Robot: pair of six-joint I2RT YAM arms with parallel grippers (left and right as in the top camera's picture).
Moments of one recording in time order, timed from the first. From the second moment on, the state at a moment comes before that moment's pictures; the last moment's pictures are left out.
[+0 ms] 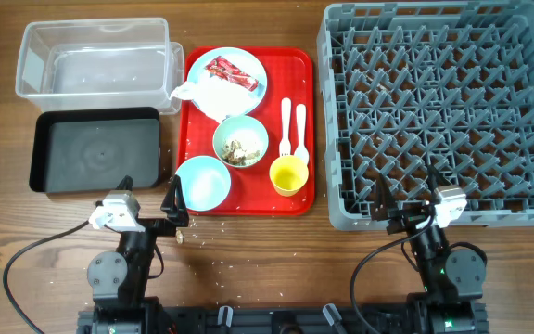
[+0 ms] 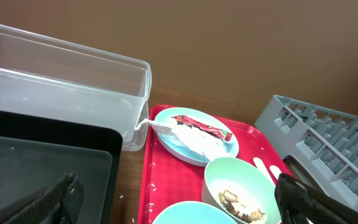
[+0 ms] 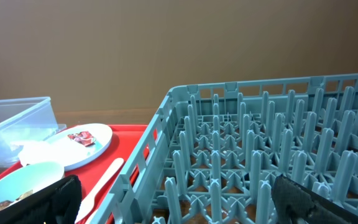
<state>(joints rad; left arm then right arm) 0.03 0.01 0.01 -0.06 0.13 -0.30 0.05 0.01 0.01 0.01 -0.14 0.12</state>
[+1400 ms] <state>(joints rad) -0.03 1.30 1.40 -0.72 0.23 -0.29 0.05 1.05 1.22 -0.70 -0.32 -0.12</state>
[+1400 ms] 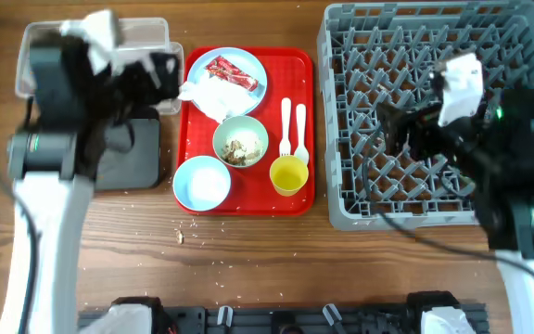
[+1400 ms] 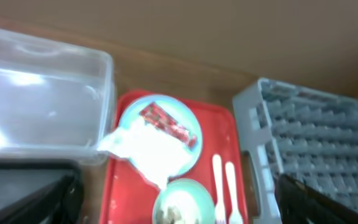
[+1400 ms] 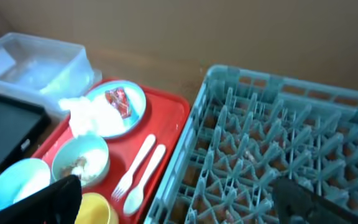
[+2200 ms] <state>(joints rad) -0.27 2.12 1.83 -0.94 -0.03 -0.71 0.05 1.24 1.29 -0.92 -0.33 -0.11</state>
